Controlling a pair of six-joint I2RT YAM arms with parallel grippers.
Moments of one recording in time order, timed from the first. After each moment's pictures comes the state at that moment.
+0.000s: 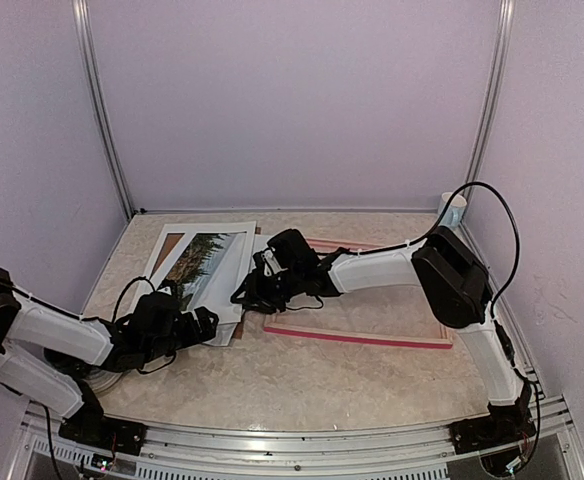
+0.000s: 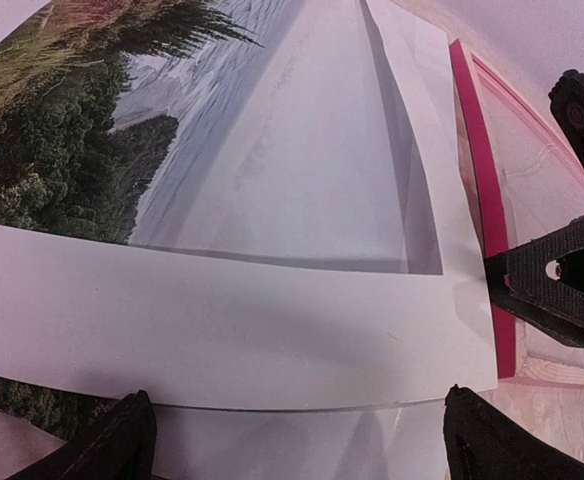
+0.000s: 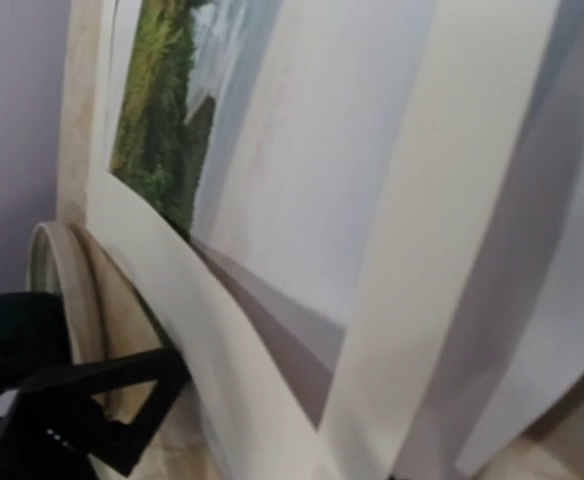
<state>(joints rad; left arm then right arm) -0.74 1.36 0.30 0.39 -0.31 -0.83 0.90 2.35 1.71 0.01 -0.45 0.97</state>
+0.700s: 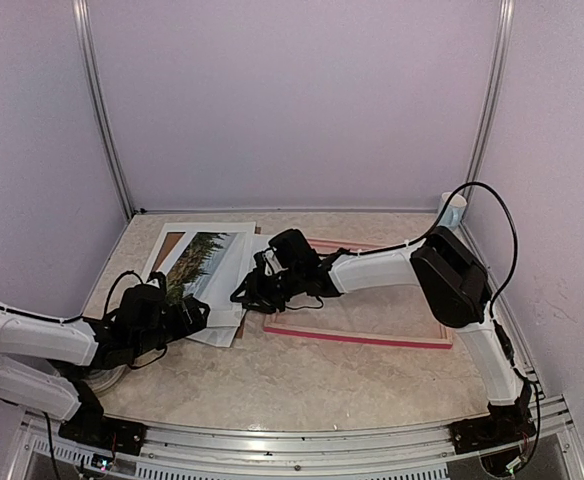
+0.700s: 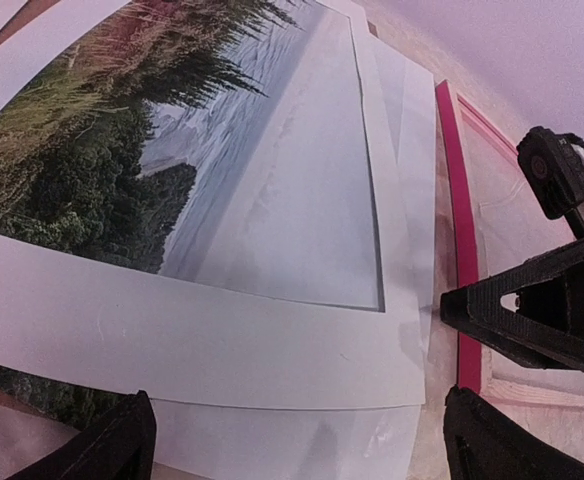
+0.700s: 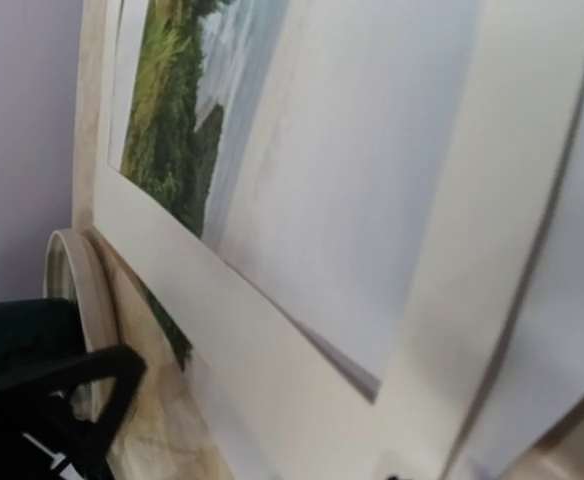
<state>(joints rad) -0.69 1.22 0.30 0.31 -0.29 -0.82 0.89 2.35 1.71 0.04 -0.47 1.01</state>
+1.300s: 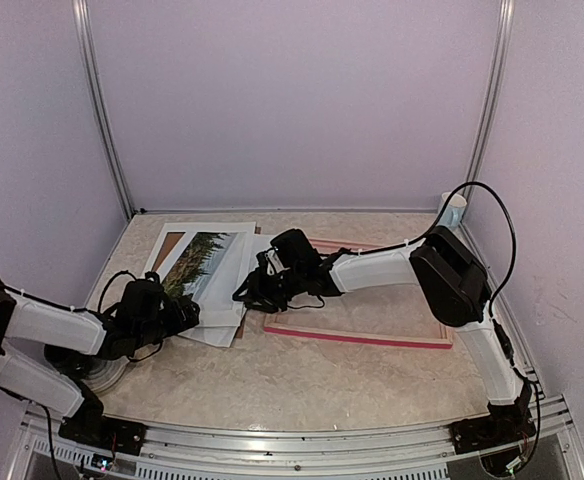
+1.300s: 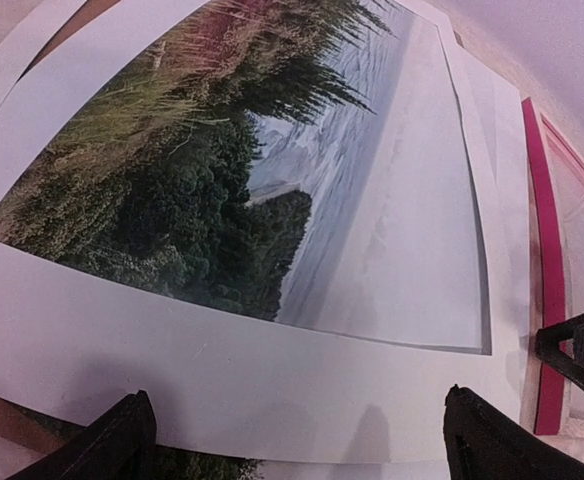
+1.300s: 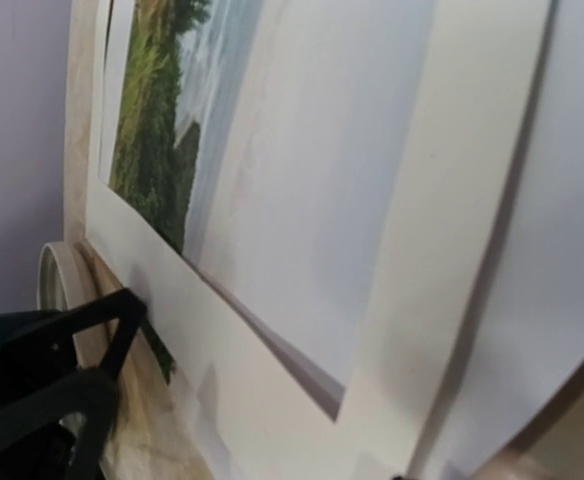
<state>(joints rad) -0.55 1.31 0.31 0.31 -0.27 -0.76 0.88 2.36 1.71 0.04 -0.47 1.02</state>
